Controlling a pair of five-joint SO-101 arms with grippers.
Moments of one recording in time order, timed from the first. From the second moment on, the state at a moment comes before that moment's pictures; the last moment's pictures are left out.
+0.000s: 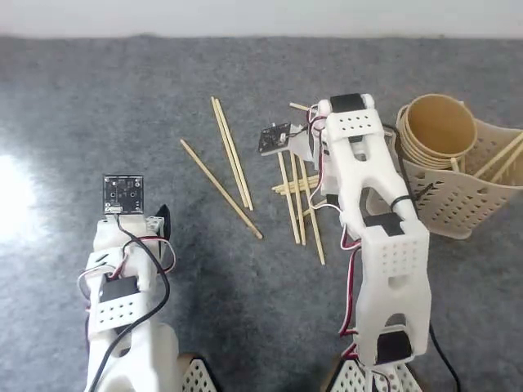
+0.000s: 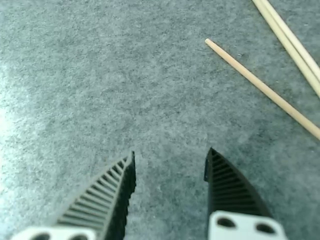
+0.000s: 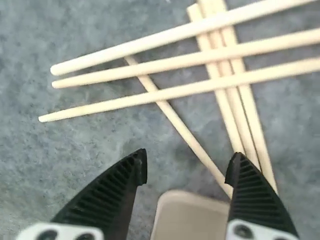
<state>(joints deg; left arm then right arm) -21.5 -54.1 90.1 16.7 -5.0 -14.3 40.1 -29.2 97.1 73.3</state>
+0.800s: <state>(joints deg) -21.5 -54.1 90.1 16.7 -5.0 -13.5 45.7 -29.4 84.0 73.8</state>
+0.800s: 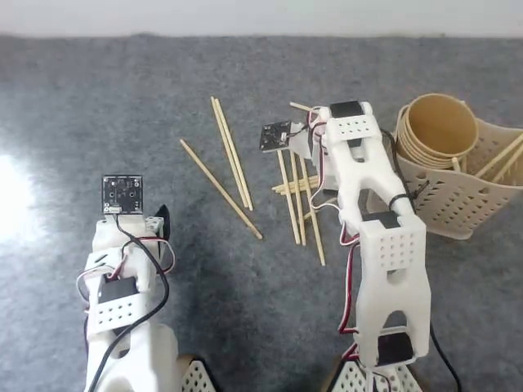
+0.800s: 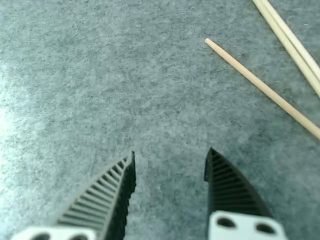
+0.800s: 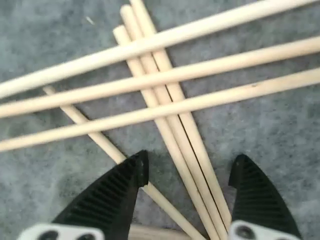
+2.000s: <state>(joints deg) -21.5 -54.1 90.1 16.7 -5.0 -19.3 47.6 -43.8 94.6 67.6</state>
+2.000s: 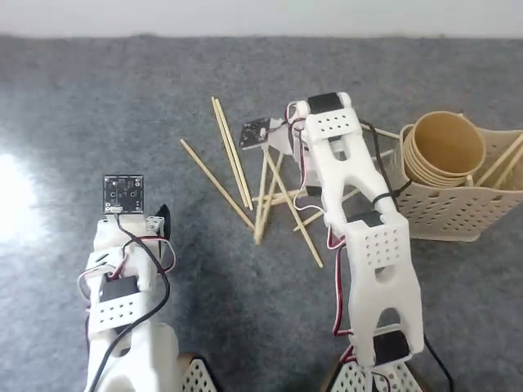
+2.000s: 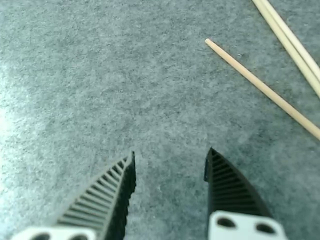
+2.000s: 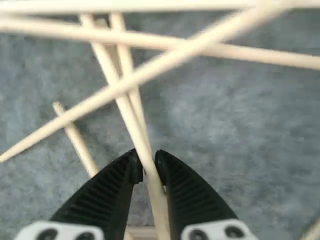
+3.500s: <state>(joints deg) -21.5 -54.1 90.1 16.7 -5.0 -22.9 39.6 -34.4 94.9 60.3</state>
